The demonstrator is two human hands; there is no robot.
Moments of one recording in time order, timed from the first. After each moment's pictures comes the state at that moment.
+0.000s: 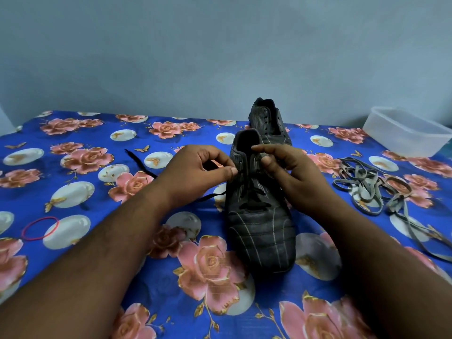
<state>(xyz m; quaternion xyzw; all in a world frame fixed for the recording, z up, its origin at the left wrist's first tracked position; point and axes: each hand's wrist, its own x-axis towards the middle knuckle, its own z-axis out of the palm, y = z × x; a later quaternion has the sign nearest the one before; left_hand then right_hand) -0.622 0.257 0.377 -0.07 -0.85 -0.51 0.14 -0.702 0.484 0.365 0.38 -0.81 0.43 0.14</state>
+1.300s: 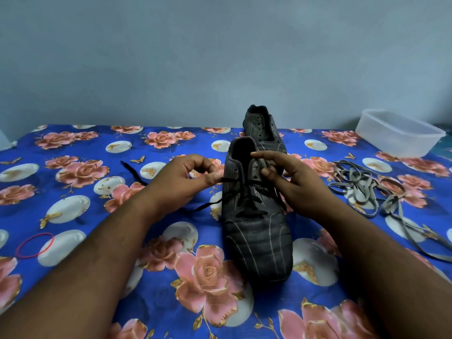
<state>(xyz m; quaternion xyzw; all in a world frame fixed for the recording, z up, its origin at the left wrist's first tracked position) -0.627 0.242 0.371 -0.06 -0.85 -0.50 0.12 -0.691 0.495 0.378 0.37 -0.81 0.44 0.09</state>
